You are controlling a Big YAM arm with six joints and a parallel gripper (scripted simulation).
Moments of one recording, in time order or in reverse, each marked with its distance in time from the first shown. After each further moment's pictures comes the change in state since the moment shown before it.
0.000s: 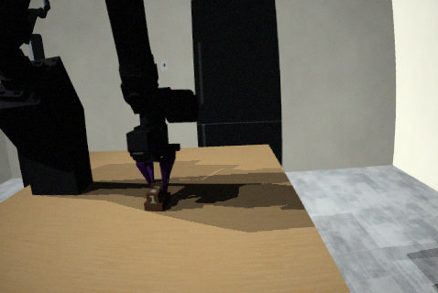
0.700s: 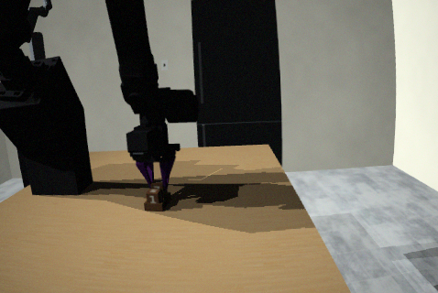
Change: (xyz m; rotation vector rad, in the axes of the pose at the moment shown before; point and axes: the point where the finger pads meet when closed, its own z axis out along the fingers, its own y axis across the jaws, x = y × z) arm 0.000 0.000 0.000 0.001 0.000 -0.001
